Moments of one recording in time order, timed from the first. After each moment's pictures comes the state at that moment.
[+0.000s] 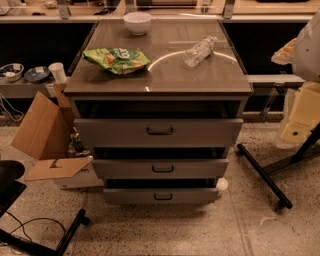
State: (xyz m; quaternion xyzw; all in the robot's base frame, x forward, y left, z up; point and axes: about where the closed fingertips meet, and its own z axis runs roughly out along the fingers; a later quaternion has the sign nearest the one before) arm 0.438 -0.216 0.978 -0.60 0.78 -0.04 0.16
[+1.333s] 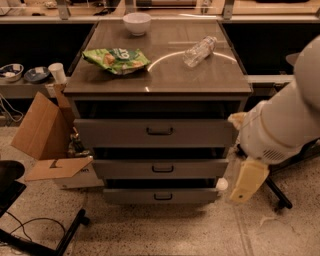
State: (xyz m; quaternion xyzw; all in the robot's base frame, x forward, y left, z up) arm 0.412 -0.159 0.856 -0.62 0.76 0.02 0.19
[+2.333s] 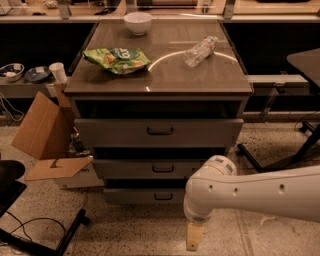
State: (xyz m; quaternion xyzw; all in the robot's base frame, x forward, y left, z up) arm 0.411 -0.104 0.528 -0.66 0.75 0.01 0.06
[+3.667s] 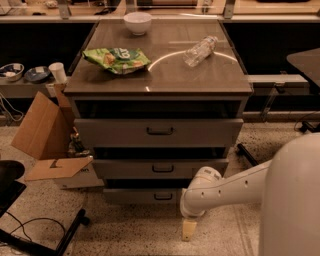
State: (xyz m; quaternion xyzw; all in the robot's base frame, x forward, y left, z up) arm 0.470 -0.103 0.398 -0.67 0.74 0.01 0.09
